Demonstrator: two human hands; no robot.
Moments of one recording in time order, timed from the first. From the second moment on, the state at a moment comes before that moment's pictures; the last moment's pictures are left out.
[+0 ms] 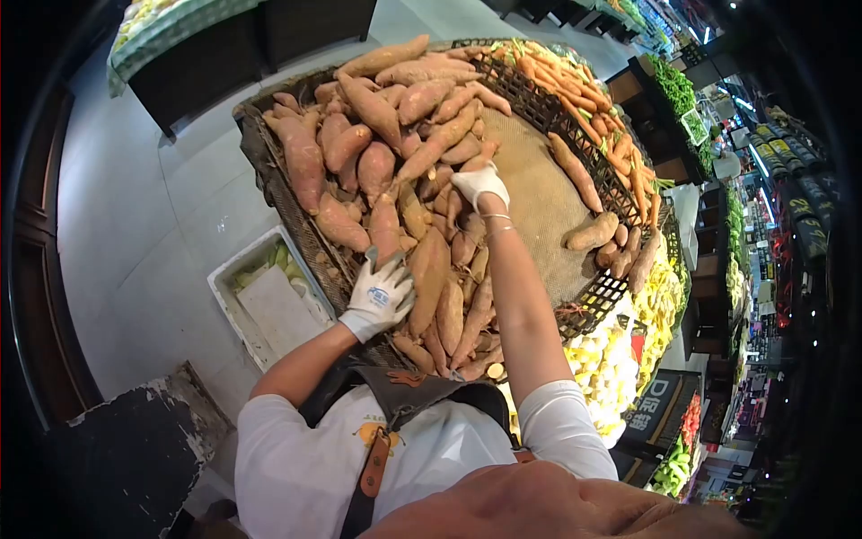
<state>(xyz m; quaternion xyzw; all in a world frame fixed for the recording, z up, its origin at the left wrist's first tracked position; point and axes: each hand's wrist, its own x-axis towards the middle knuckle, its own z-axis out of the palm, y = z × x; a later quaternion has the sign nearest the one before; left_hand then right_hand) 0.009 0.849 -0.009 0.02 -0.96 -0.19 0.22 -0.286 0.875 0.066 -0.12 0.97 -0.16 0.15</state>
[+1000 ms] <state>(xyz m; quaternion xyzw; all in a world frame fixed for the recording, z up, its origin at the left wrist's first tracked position) 0.008 0.851 -0.009 0.00 -0.96 -0.17 0.22 -0.175 1.009 0.099 0.11 0.59 -0.66 0.46</state>
